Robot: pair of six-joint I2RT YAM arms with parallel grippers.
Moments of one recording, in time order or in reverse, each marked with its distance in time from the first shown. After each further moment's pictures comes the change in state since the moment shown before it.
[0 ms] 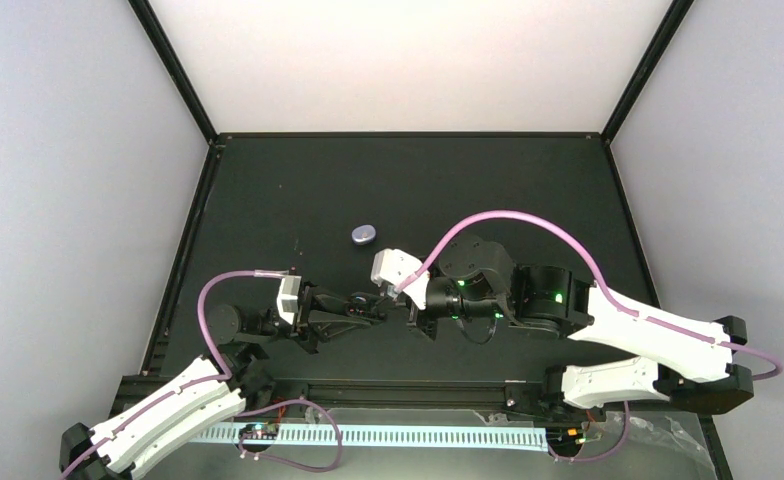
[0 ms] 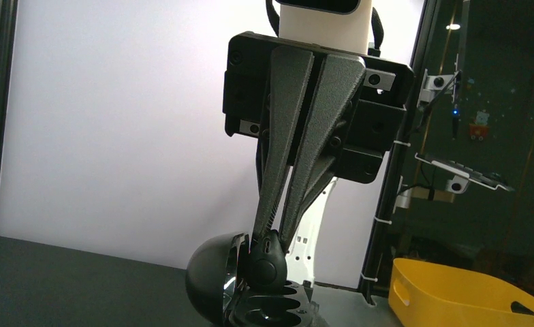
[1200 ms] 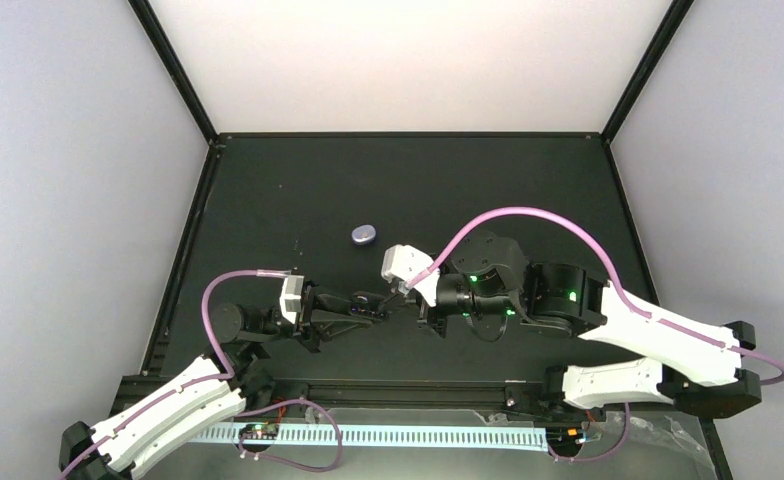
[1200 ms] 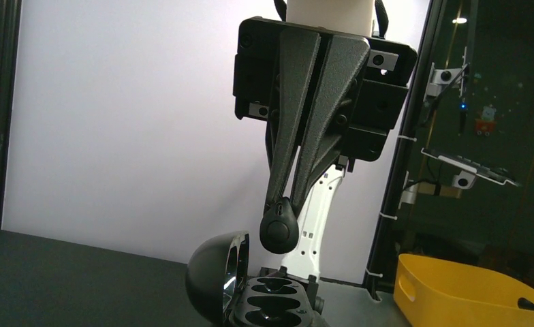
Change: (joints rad) left arm 0.000 0.013 -0.002 -0.006 -0.005 0.019; right arm -0.022 -0.034 0.012 -0.042 -0.023 0.000
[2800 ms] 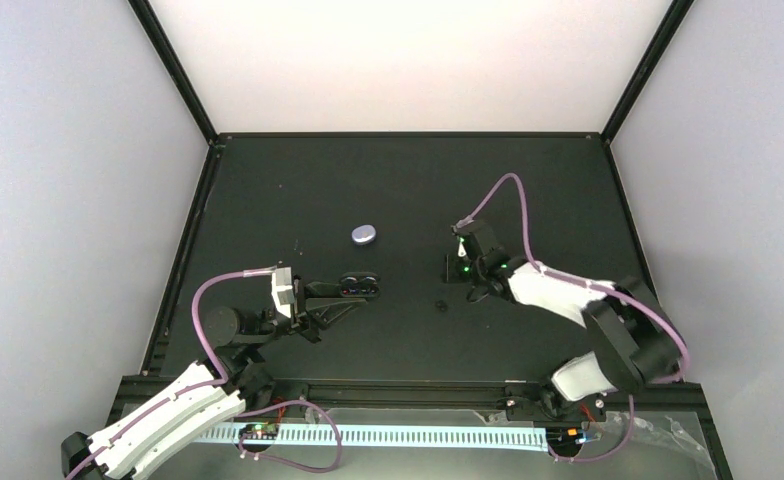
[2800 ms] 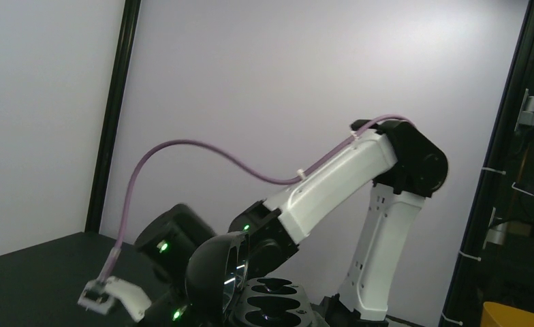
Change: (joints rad) left arm 0.006 -0.083 -0.004 -0.100 -0.218 0.058; right arm -0.691 0.388 -0.702 0.647 0.073 0.571
